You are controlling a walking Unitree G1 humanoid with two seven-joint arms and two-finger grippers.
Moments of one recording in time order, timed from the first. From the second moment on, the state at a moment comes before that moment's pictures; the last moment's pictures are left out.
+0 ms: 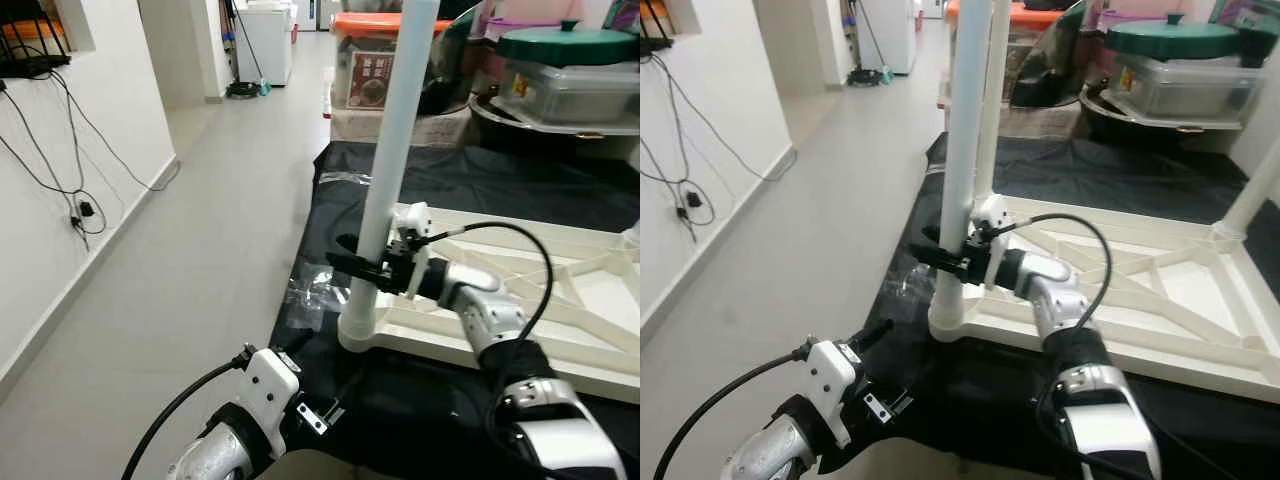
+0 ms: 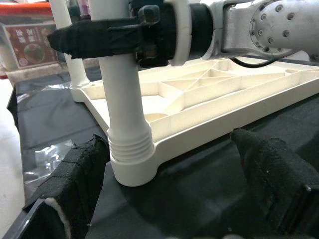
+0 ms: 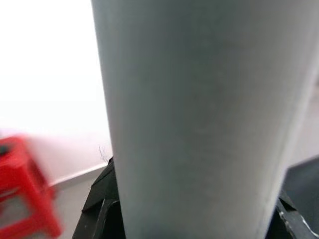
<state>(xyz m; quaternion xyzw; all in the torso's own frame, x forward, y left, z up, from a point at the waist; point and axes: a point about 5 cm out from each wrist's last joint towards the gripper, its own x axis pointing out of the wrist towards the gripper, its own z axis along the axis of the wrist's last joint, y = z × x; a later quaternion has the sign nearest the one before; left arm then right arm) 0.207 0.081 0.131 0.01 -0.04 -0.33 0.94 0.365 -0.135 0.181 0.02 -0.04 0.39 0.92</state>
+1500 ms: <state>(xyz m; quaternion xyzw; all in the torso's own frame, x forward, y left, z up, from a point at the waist) 0.209 0.081 0.126 0.01 -0.03 -0.33 0.94 0.348 -0.180 0.179 0.05 0.00 0.35 0.94</state>
